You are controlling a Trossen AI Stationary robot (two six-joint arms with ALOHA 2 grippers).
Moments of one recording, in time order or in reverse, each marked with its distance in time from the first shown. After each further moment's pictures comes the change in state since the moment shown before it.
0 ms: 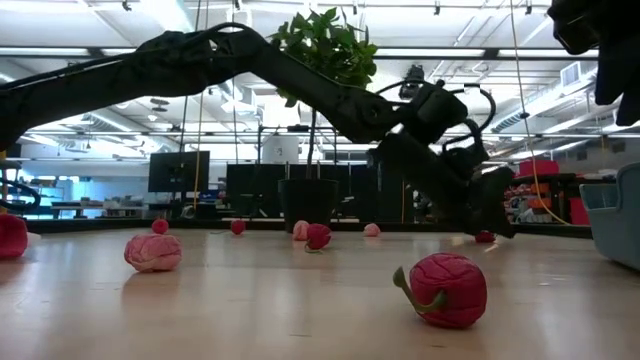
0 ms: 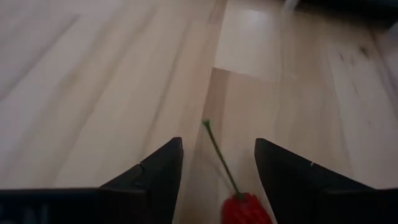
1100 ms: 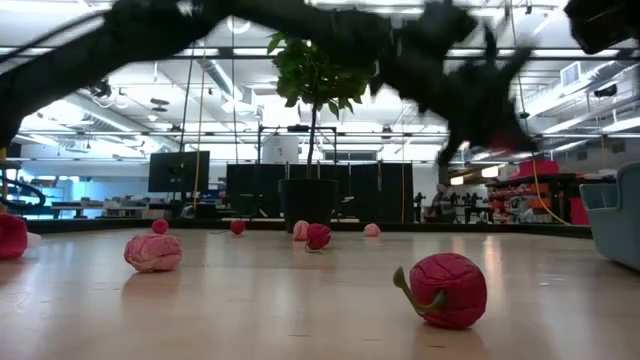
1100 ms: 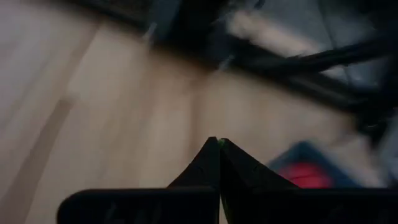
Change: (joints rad) left arm -0.124 -0.200 -0.001 -0.141 0.190 -0.226; right arm 0.065 0.000 0.000 -0.018 -0.088 -0.005
